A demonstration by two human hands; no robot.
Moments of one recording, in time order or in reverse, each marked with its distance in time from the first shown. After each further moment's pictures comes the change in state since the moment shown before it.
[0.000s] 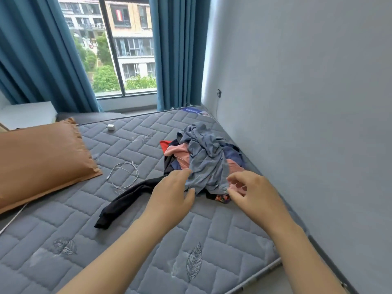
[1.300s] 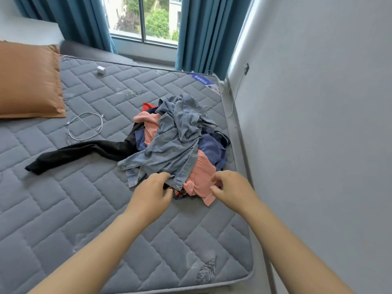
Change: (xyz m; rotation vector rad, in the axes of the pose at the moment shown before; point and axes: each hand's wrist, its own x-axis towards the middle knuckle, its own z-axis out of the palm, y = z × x) left_hand 0.190 0.126 0.276 -0.089 -0.020 -0.519; right_hand 0.210 0.343 -0.023 -0.243 -0.514 -0.236
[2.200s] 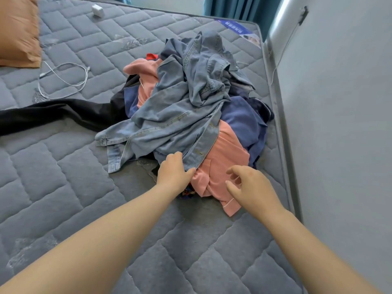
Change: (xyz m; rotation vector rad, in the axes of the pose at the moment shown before) left_hand 0.225 -0.126 0.272 0.015 0.039 -0.348; right_hand 0.179 0.158 0.232 0.137 0.043 -0.048
